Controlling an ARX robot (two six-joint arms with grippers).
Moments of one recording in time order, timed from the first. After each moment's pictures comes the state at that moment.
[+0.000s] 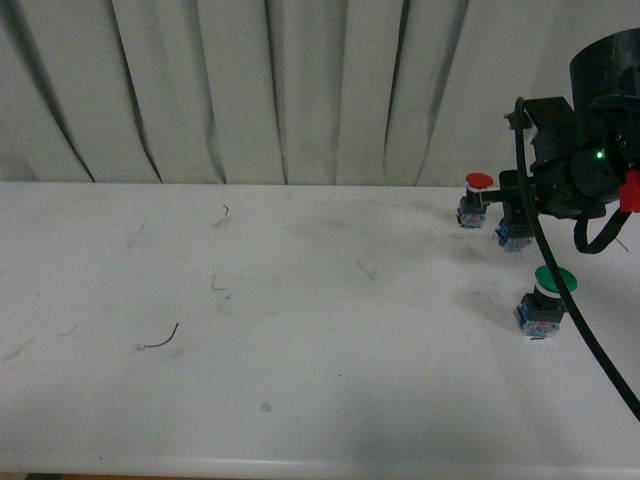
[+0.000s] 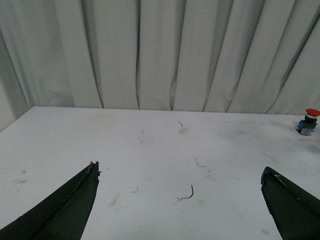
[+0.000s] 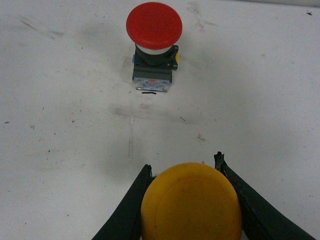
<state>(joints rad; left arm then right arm) 0.00 0.01 0.01 0.00 0.00 -0.02 0.08 2.32 1.58 0.05 0.07 -0.04</state>
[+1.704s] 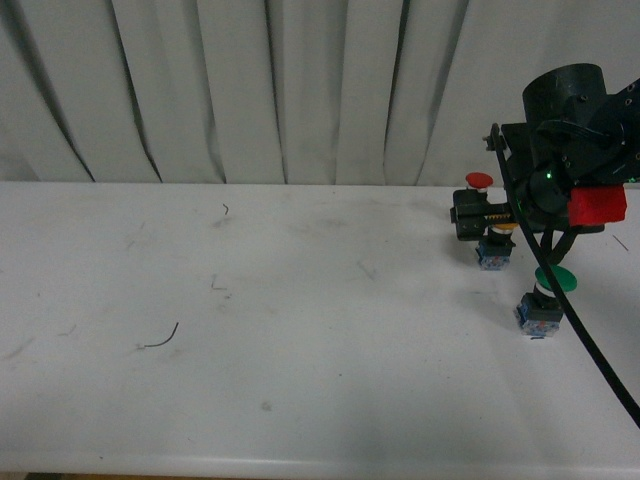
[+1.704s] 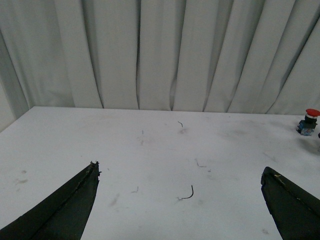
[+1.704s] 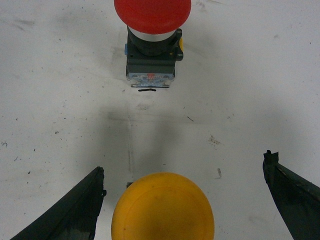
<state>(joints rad) 0.00 0.01 0.01 0.00 0.00 -0.02 0.12 2.45 1.73 -0.03 0.16 0.03</state>
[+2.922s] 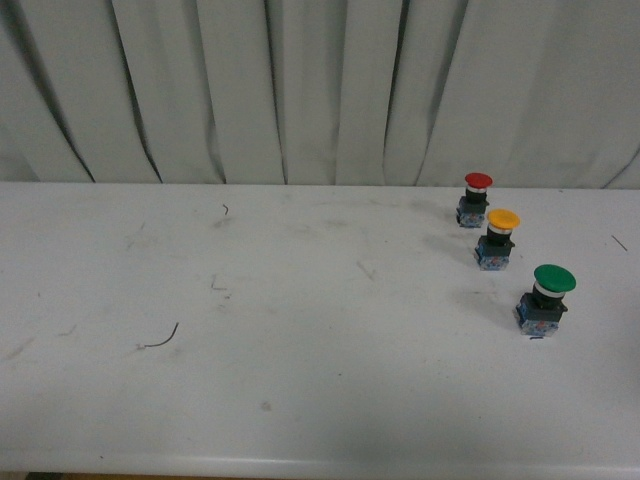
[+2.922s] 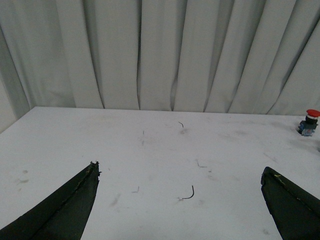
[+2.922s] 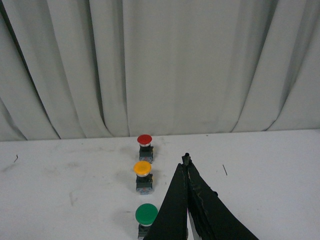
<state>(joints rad) 0.00 0.01 0.01 0.00 0.00 -0.02 0.00 1.00 0.30 0.71 0.00 0.00</state>
